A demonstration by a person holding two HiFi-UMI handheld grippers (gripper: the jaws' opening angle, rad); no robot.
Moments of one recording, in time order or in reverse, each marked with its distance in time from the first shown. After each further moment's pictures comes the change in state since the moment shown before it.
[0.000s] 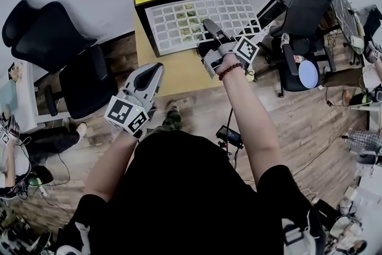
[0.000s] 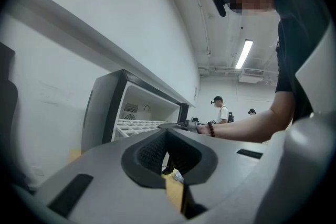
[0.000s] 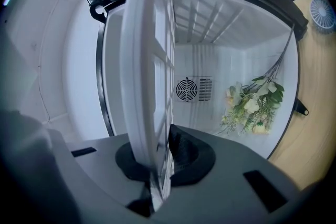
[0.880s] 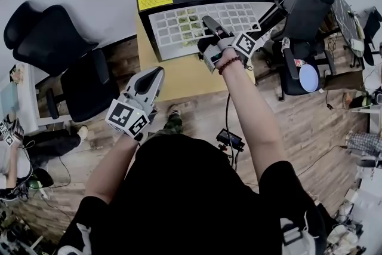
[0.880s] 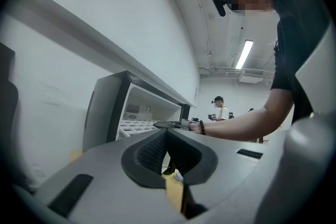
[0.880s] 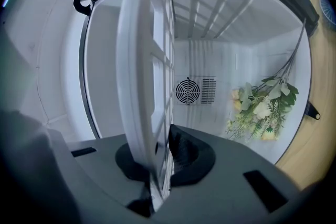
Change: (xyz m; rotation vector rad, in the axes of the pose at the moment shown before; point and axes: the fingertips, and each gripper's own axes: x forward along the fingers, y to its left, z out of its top) left arm -0.004 0.010 0.003 0.008 0.000 -0.004; right arm 0.033 -0.005 0.011 0.011 0.004 0.000
